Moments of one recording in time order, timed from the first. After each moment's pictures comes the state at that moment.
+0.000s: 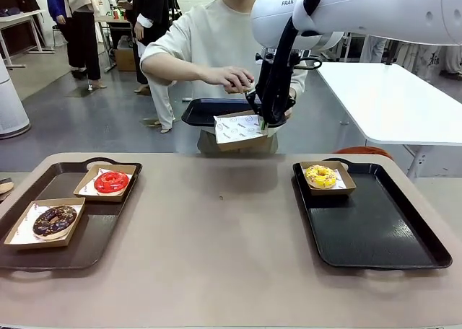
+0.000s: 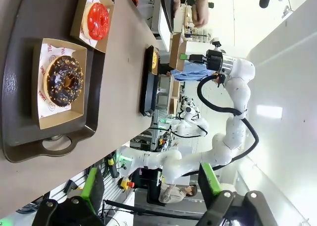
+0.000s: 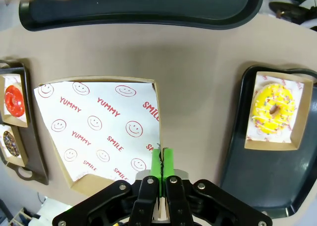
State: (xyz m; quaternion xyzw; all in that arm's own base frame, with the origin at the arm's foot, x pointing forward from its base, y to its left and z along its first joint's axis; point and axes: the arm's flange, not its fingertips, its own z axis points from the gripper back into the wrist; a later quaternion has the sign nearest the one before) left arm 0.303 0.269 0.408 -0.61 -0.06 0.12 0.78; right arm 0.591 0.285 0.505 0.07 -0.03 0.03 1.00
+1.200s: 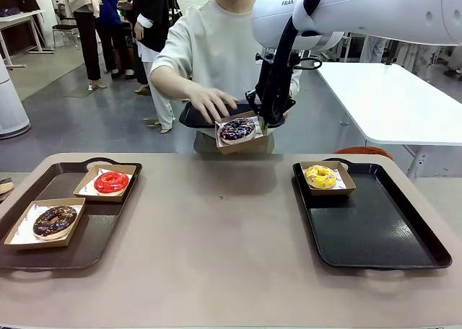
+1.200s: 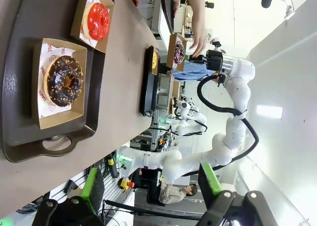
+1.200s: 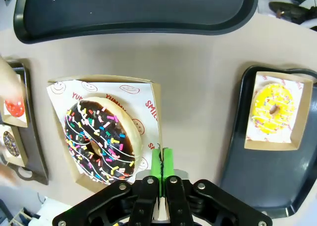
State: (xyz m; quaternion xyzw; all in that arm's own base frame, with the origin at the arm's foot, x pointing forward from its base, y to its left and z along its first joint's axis) left arm 0.303 0.269 0.408 -0.61 -0.06 0.12 0.78; right arm 0.591 0.285 0.505 0.07 -0.03 0.03 1.00
